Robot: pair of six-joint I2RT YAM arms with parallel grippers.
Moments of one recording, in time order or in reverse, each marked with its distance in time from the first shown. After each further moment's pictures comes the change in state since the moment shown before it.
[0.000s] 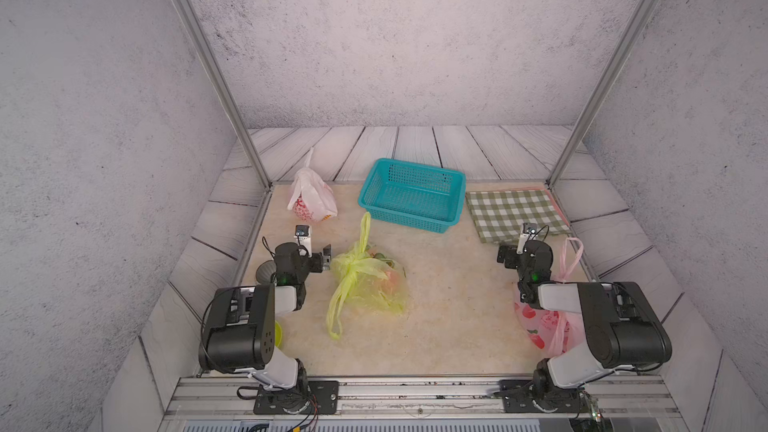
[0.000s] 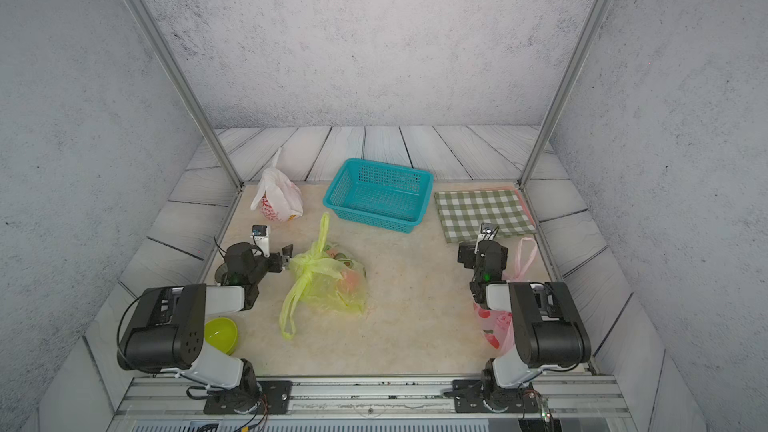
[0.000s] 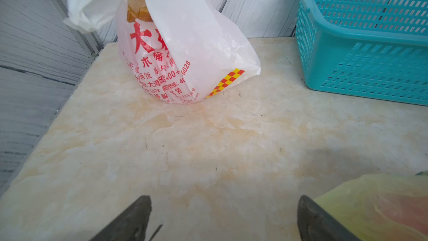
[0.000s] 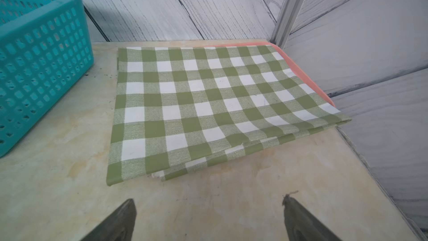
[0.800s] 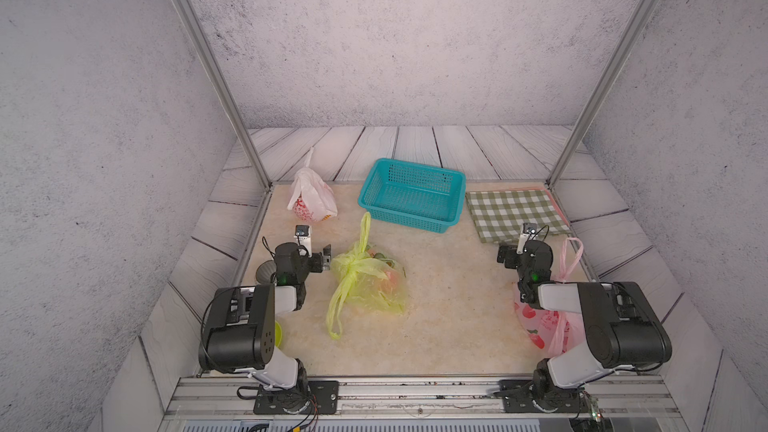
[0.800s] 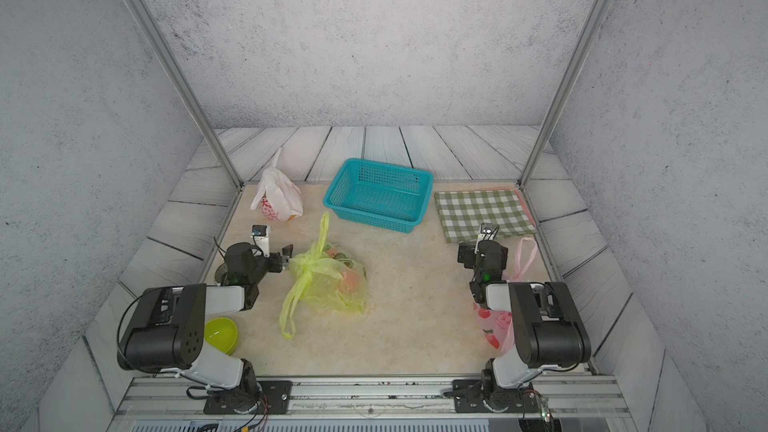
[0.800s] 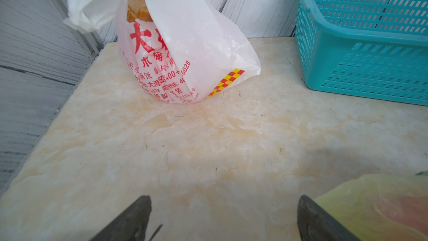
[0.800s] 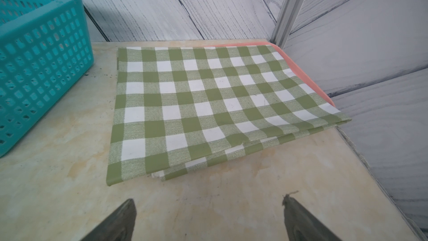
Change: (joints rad) left arm 0.000 0.000 0.000 0.000 0.000 0.000; right arm 0.000 0.000 0.000 -0.001 0.000 0.000
